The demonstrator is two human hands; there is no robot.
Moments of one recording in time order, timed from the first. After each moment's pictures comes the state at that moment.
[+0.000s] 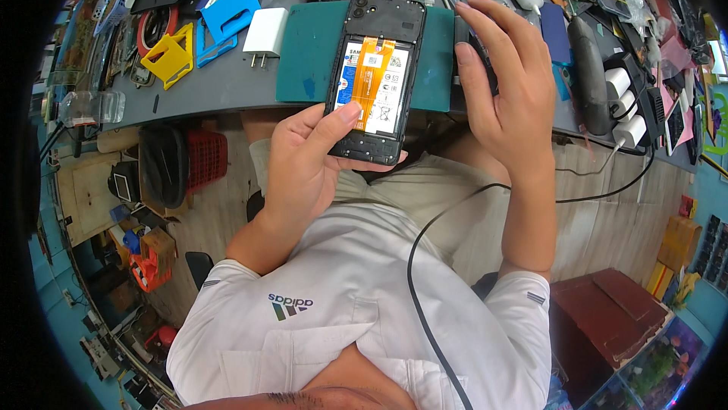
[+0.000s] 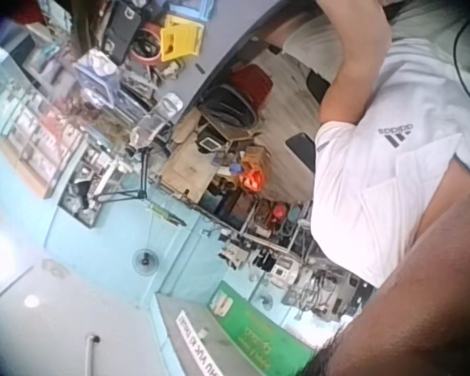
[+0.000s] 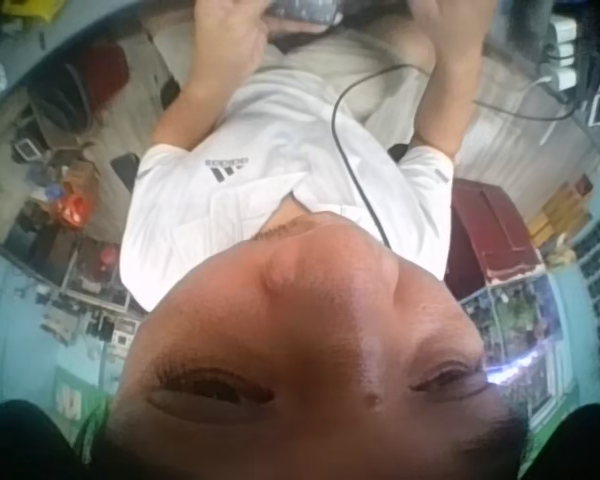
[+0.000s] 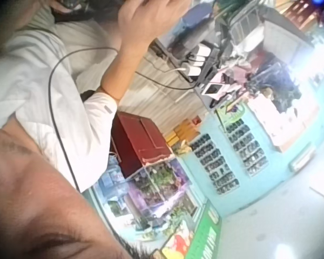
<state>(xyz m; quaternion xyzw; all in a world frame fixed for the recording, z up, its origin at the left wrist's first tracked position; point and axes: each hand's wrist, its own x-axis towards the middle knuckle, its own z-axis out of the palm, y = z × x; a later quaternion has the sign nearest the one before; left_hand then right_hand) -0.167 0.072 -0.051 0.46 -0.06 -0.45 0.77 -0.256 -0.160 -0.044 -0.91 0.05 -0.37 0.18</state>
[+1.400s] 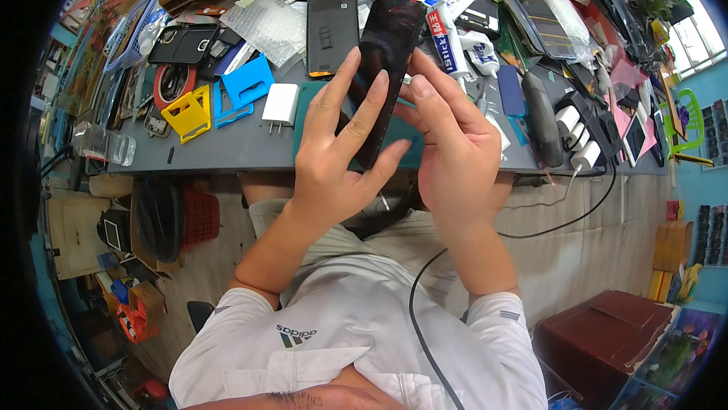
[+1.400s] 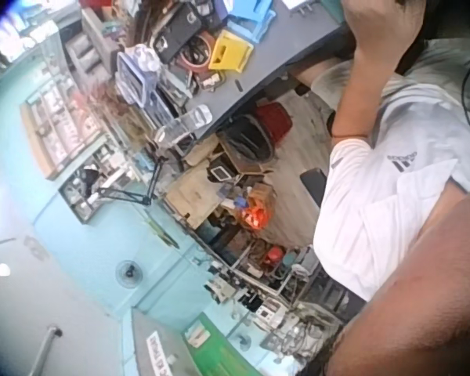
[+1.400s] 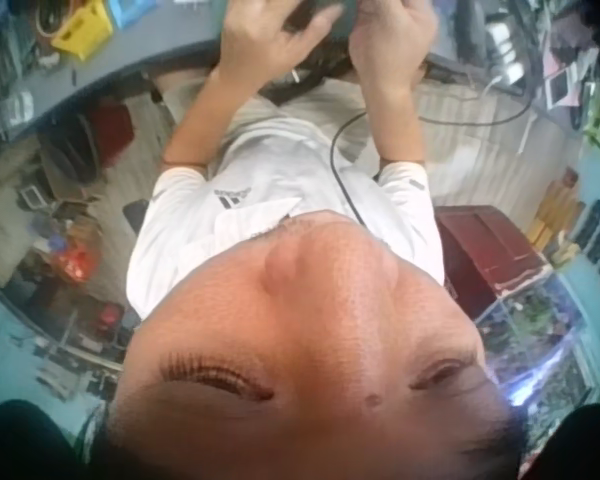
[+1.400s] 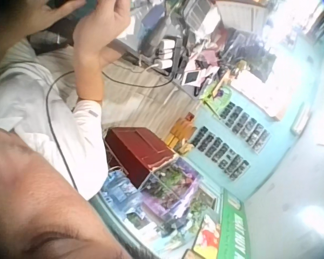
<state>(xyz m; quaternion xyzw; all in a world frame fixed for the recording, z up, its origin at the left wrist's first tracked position) -0.126 0.021 -0.036 0.65 -0.53 0.17 0.51 -0.229 -0.091 0.003 -0.48 0.16 -0.38 0.77</state>
